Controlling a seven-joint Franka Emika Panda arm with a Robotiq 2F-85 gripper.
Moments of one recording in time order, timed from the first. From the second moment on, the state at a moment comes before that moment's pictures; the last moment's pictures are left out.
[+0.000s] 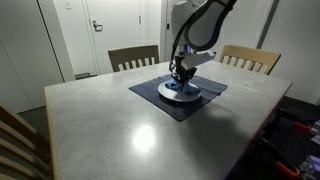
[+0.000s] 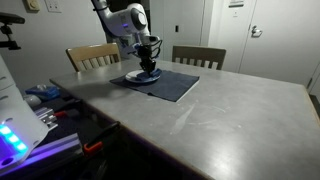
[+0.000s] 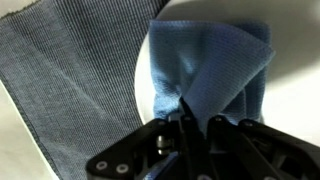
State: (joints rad) arm 0.30 0.51 -0.16 -2.15 -0.30 2.62 0.61
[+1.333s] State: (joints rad) arm 0.12 0.54 0.09 -2.04 -0.08 2.36 0.02
